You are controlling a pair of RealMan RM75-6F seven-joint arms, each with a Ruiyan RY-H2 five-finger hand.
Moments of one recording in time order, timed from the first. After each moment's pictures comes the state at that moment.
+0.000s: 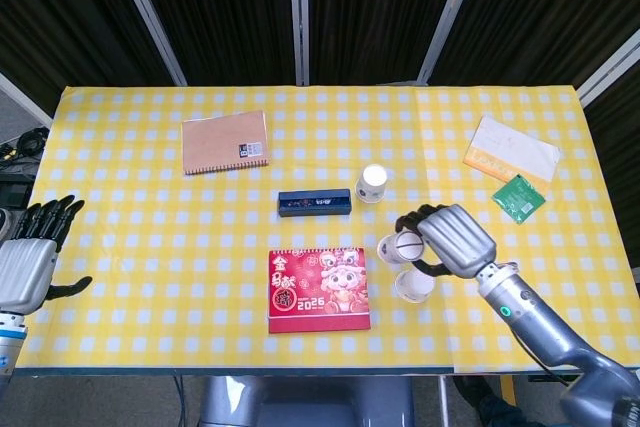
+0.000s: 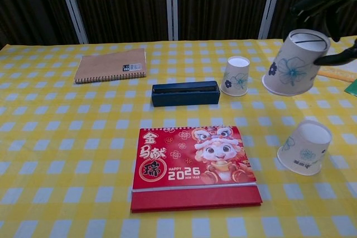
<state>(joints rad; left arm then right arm) -0.24 -0.97 -0.03 -1.91 1.34 1.38 0.23 0.66 -0.91 0.13 -1.97 -1.38 0.94 -0.13</state>
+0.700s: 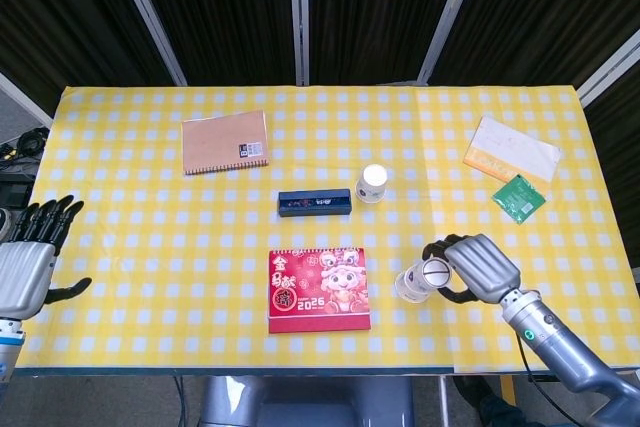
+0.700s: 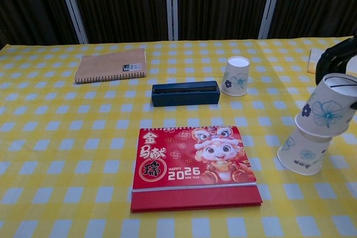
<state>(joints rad) -0.21 -0.97 -0.04 -1.92 1.40 1.41 0.24 0.57 -0.92 0.04 -1.90 -1.46 0.94 -0.04</state>
